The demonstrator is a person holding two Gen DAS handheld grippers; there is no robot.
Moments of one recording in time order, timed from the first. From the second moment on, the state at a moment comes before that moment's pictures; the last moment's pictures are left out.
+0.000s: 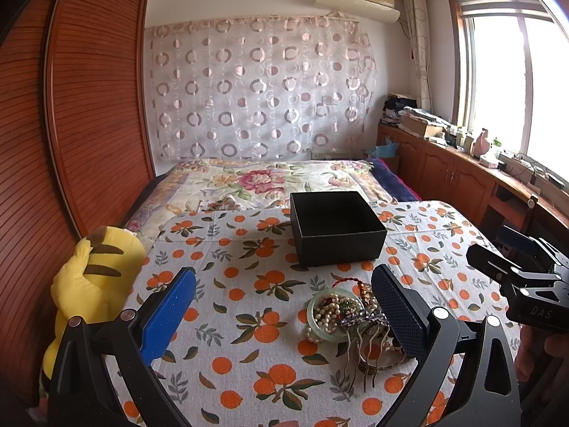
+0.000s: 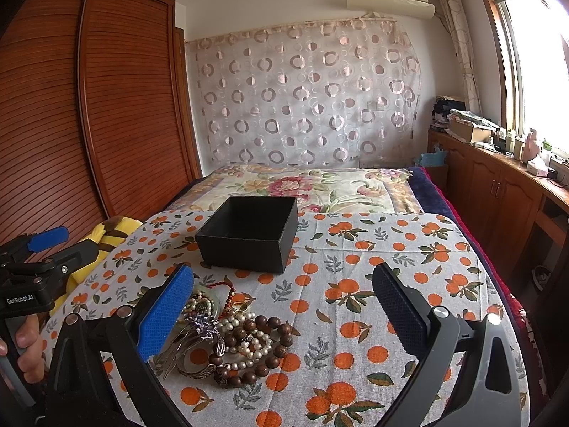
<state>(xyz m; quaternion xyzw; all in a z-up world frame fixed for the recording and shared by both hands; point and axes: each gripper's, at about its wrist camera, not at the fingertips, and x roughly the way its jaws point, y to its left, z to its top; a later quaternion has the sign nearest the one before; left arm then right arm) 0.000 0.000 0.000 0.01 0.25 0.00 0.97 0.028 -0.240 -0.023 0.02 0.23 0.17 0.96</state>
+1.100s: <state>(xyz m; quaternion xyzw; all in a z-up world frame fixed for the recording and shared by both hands) -0.002 -0.003 0.010 0.00 0.26 -0.01 0.97 0.024 -0.245 -0.024 0.02 0.24 0.17 0.96</state>
